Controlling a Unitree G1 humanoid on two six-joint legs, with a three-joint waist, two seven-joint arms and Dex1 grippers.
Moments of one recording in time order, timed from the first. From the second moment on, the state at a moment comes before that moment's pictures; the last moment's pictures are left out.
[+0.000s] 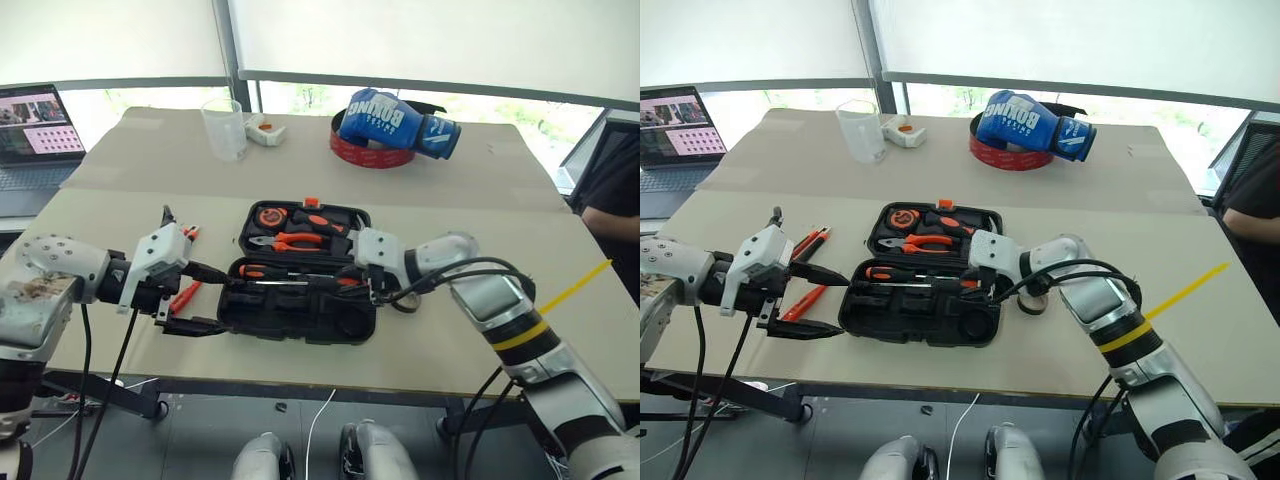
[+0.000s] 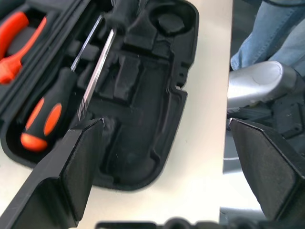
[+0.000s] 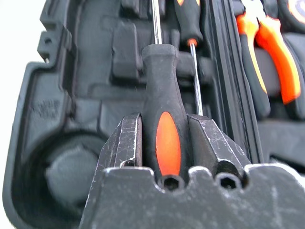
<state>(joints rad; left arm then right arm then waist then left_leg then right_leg) -0.39 1.06 0.06 -0.17 -0.46 0.55 -1.46 -0.76 -0.56 0.42 0.06 0.09 0.40 1.11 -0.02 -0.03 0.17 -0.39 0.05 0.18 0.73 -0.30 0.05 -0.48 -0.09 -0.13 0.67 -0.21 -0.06</state>
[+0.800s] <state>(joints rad) -0.42 1.07 0.04 -0.14 -0.46 0.52 -1.44 -0.76 -0.45 0.37 0.05 0.10 0.57 1.06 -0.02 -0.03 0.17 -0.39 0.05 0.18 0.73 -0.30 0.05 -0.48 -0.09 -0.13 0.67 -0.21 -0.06</state>
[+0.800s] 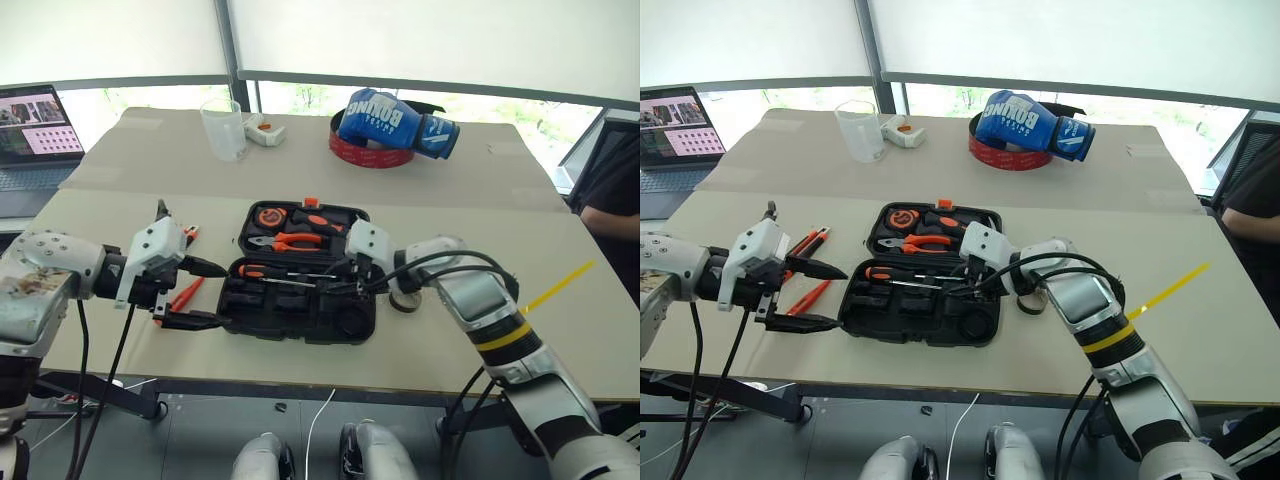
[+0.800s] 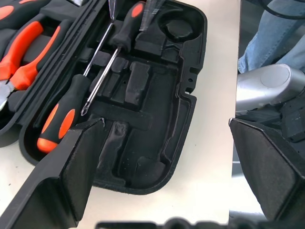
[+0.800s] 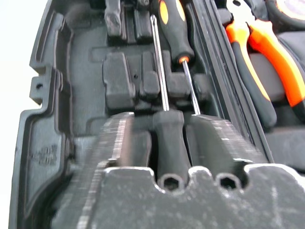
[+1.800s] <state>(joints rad) 0.29 0.91 0.65 -0.21 -0.43 0.65 -1.07 -0.56 -0.57 0.14 -0.39 0.42 0.71 1.11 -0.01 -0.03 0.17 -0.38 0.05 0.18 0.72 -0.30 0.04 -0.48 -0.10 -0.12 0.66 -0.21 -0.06</state>
